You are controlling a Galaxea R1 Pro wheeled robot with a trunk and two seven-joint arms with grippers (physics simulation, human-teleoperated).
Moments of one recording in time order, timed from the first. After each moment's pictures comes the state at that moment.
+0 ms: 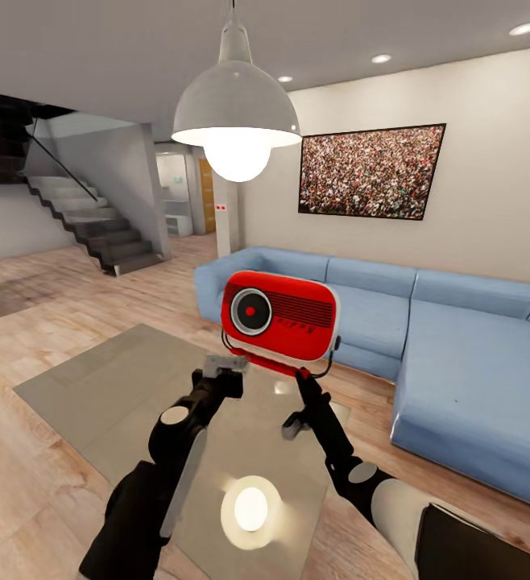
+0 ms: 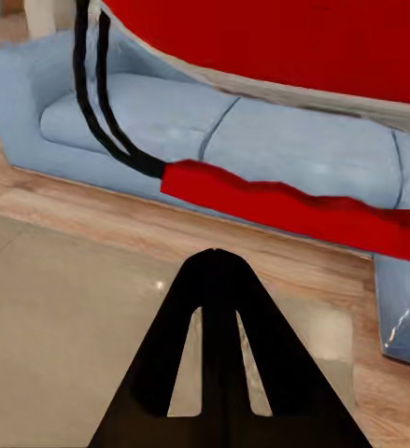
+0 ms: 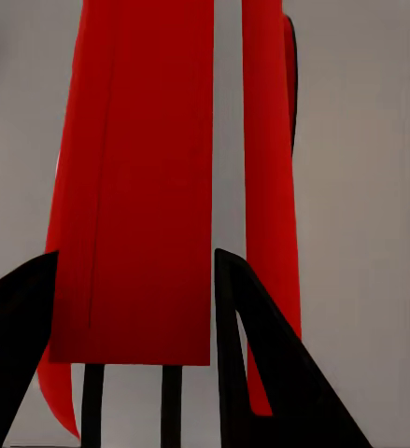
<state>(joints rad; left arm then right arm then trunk) -0.42 -0.17 -0.25 -1.55 0.03 0.58 0.11 -0.85 0.12 1.13 -0.01 0.93 0.67 -1.57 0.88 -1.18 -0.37</state>
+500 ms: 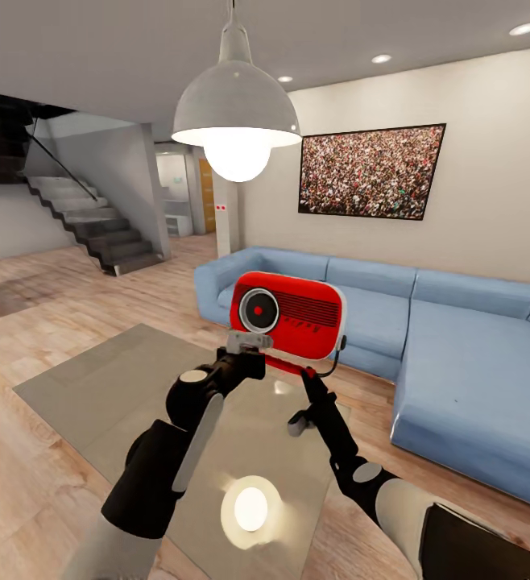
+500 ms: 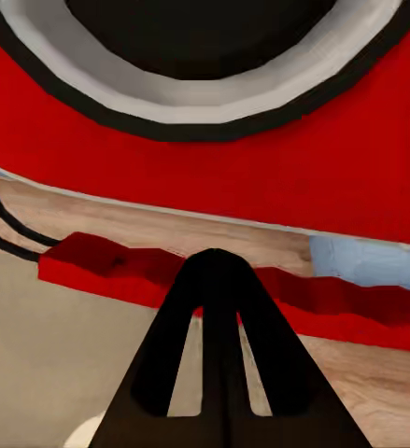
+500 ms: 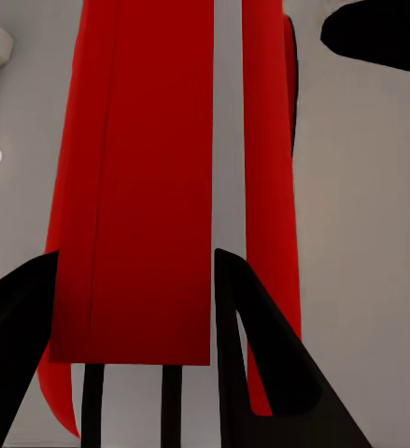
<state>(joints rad) -0.59 -0.17 -0.35 -1.52 0.17 0.77 0.11 -0.85 0.10 1.12 -0.01 0.93 0.67 -1.54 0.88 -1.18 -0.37</state>
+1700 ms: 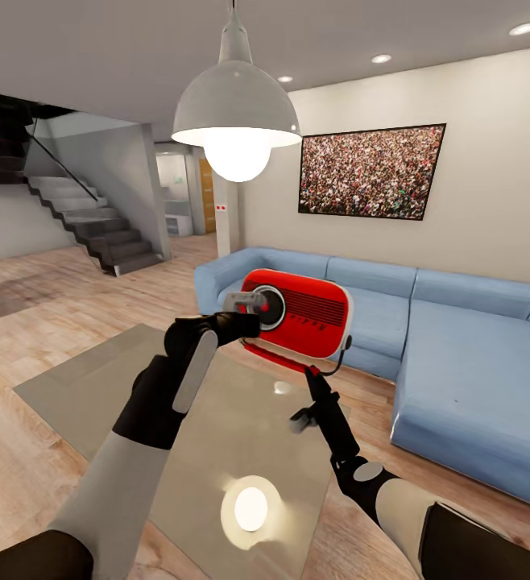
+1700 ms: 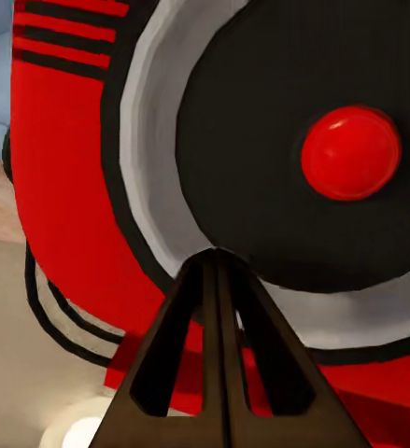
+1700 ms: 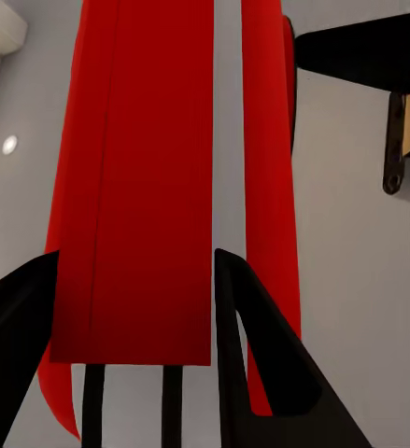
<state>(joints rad) -0.86 -0.17 -0.27 -1.34 0.32 0.91 0.12 -0.85 0.10 1.08 -0.01 0.92 0.67 -1.53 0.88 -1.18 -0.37</state>
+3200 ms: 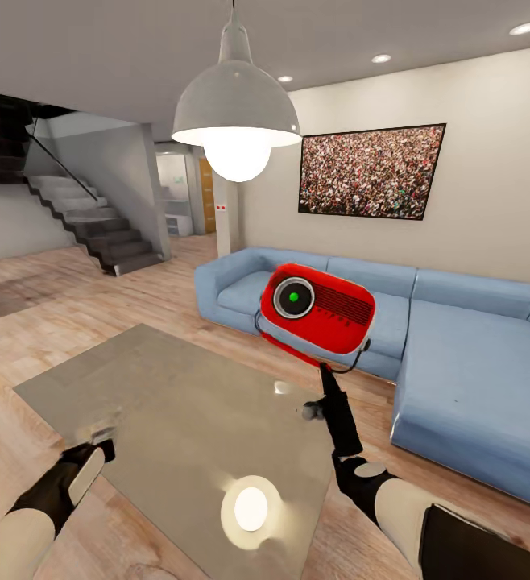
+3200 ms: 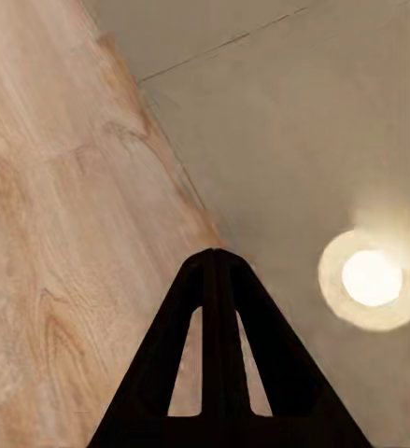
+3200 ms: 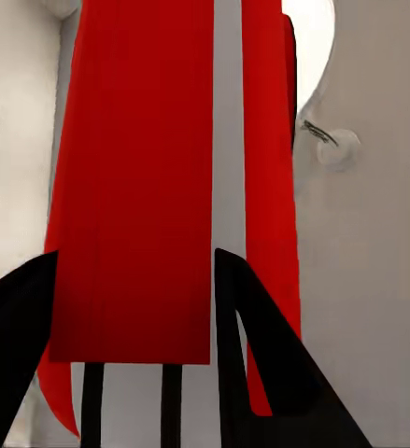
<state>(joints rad) -0.64 0.23 0.01 -0.56 0.44 0.35 0.38 -0.85 0.10 1.15 -0.01 0.67 0.52 -1.49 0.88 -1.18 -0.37</state>
